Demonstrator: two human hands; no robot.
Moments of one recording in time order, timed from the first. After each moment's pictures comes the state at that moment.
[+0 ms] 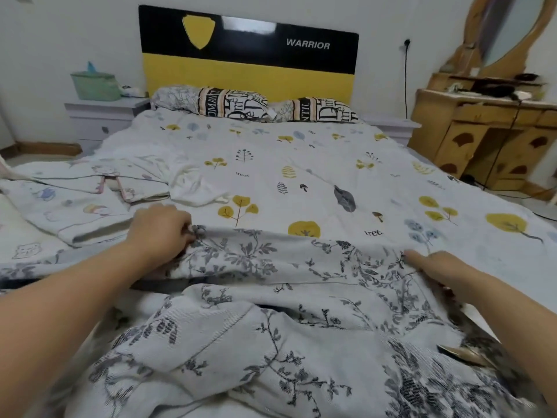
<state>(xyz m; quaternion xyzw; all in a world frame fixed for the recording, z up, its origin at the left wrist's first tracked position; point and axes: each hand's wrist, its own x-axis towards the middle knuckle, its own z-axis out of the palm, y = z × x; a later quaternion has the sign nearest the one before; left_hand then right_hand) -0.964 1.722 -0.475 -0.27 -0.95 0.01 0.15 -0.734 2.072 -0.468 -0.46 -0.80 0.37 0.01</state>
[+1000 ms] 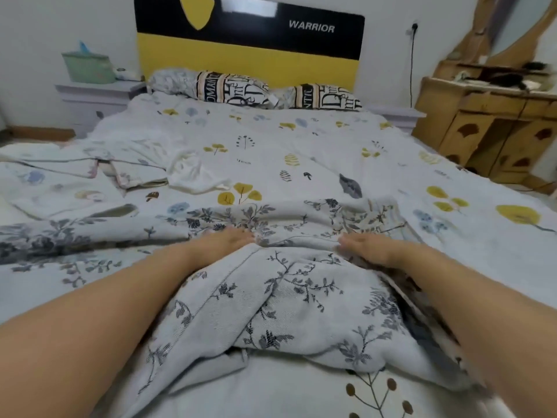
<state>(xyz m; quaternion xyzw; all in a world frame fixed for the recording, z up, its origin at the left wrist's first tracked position) -0.952 1.781 -0.515 -0.35 -0.90 -0.15 -0.21 -0.817 2.032 -0.491 -0.23 -0.94 0.19 -0.16</state>
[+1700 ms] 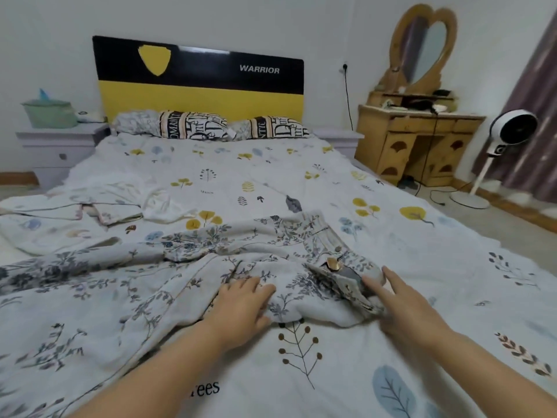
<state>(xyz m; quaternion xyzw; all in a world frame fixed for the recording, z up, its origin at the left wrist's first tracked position) -0.770 1.789 -0.493 -0.50 -0.86 -0.03 0.00 -0.574 2.029 -0.481 -0.25 -0.97 0.04 0.00</state>
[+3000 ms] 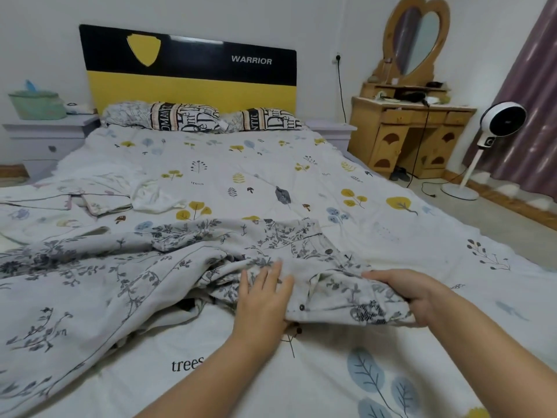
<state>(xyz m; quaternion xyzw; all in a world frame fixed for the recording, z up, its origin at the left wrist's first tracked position) -0.696 1.822 -0.493 -0.47 -0.88 -0.07 0.06 -0.564 1.998 -0.414 -0.47 -0.59 0.66 0.00</state>
